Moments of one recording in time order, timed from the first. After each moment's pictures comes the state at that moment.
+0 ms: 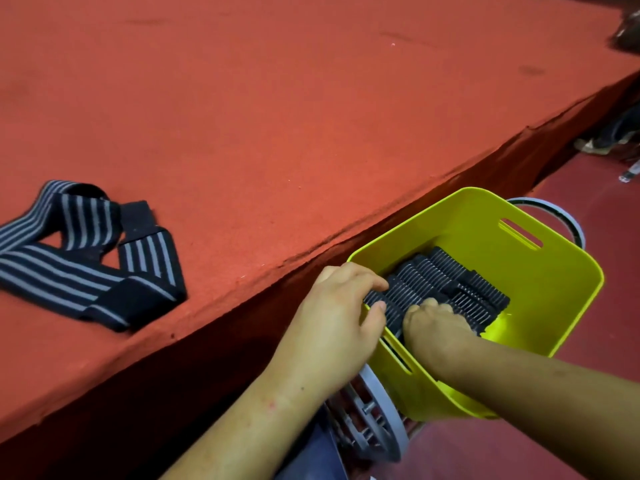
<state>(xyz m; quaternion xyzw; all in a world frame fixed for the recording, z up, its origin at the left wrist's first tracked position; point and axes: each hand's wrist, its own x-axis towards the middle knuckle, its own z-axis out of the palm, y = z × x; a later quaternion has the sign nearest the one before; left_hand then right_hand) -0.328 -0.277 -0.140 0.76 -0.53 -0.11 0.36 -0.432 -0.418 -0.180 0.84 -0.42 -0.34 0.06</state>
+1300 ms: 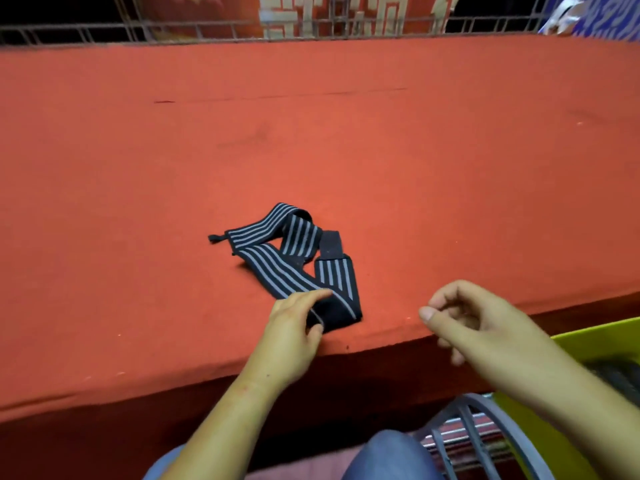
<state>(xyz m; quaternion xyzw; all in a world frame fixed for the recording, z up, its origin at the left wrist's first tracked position) -0.180 -0.079 -0.187 0.90 -0.28 -0.02 0.35 -0.329 -0.300 -0.076 0.83 -0.19 0.06 -0.51</state>
